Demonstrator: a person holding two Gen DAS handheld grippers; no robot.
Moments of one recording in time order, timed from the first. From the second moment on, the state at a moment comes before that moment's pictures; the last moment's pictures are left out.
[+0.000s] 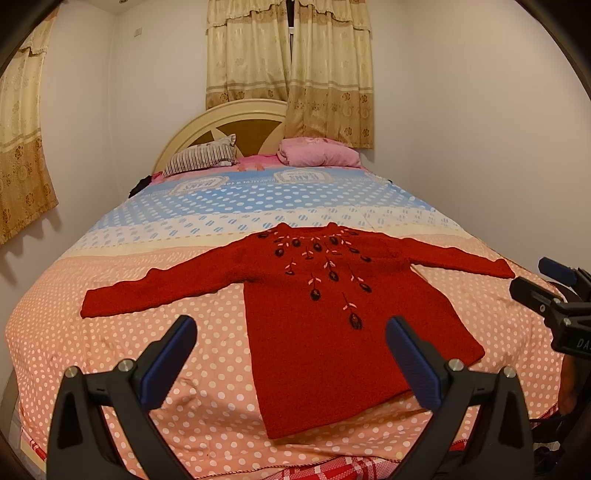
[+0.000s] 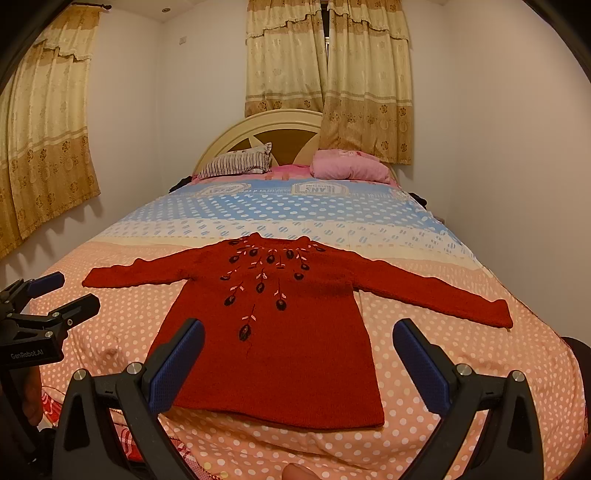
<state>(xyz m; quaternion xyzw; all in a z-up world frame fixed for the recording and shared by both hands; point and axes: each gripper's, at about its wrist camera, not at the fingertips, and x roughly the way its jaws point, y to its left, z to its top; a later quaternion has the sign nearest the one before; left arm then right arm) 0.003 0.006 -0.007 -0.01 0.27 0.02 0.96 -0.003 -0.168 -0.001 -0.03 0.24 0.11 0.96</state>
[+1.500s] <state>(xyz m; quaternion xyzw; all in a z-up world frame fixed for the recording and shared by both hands) 0.006 0.014 -0.011 0.00 0.27 0.03 0.96 -0.002 -0.165 -0.010 -0.03 0.25 0.11 0.96</state>
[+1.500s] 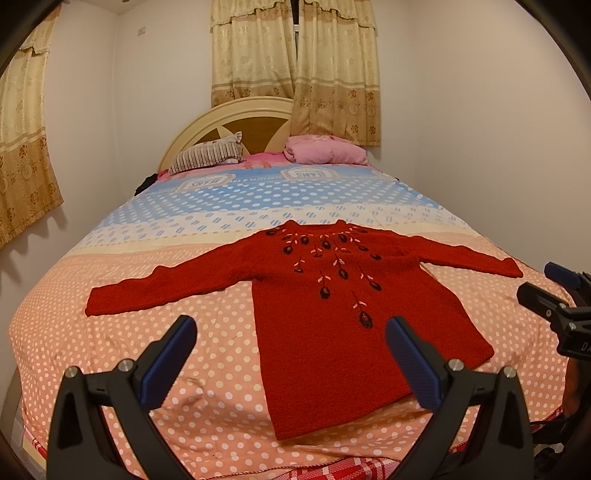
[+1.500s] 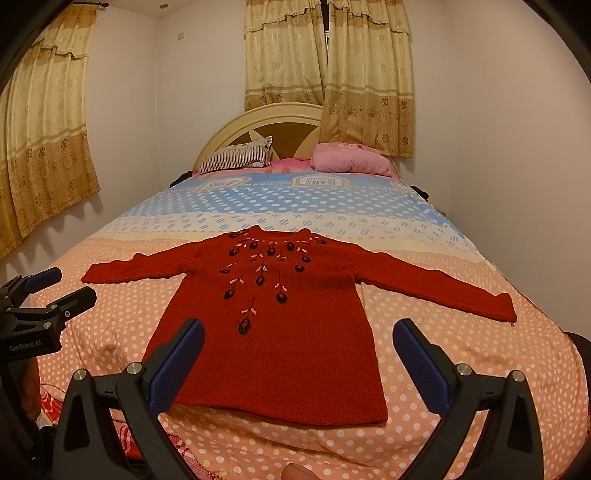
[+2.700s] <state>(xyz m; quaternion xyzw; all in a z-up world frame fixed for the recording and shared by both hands) 0.032 0.022 -0.036 0.00 0.30 0.05 0.95 0.027 -0.183 -0.035 -0.02 0.27 0.09 0.96</state>
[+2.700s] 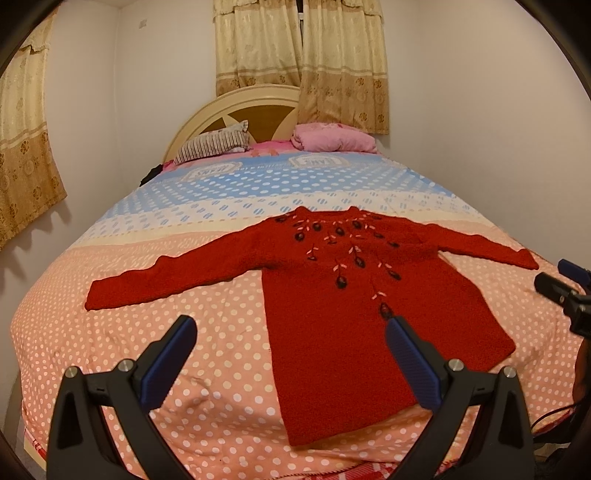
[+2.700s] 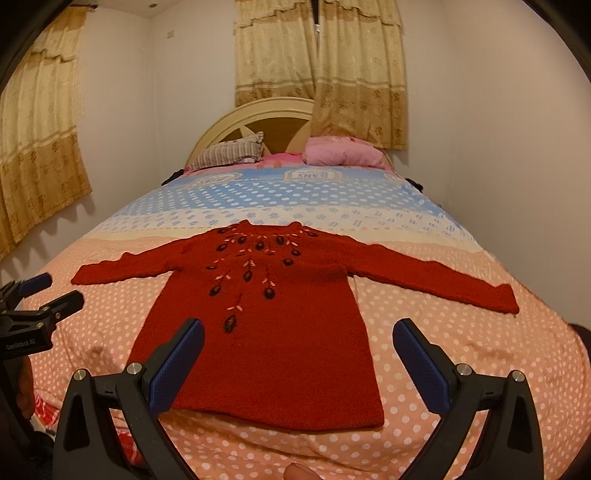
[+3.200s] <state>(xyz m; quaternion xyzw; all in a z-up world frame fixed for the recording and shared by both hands) 0.123 0.018 -0.071 0.04 0.34 0.03 0.94 0.130 -0.336 -0.098 0.13 0.36 -0.03 0.92</state>
